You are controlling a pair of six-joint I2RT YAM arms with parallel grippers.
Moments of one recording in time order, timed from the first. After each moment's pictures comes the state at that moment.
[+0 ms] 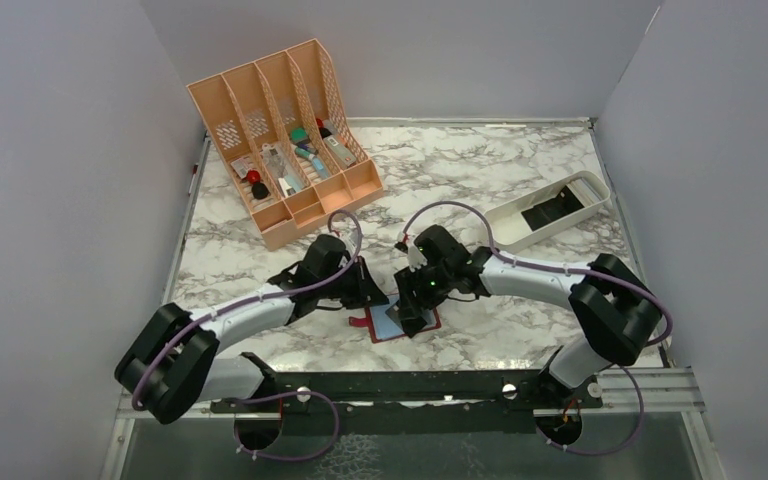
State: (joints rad) left arm -0.65 1.22 0.48 0.06 0.42 -0.87; right arm 0.84 1.58 0.85 -0.26 -0.33 0.30
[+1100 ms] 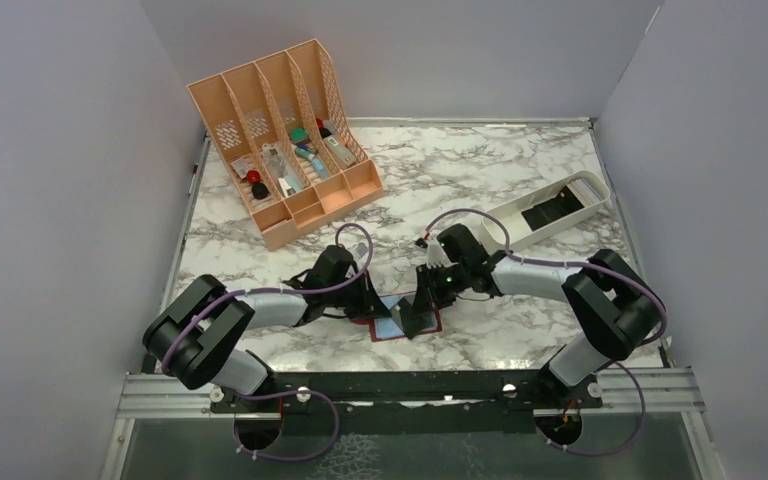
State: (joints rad) left arm -0.67 1.44 0.42 0.26 0.44 -0.90; right arm 0.69 1.59 0.71 -0.09 -0.57 0.42
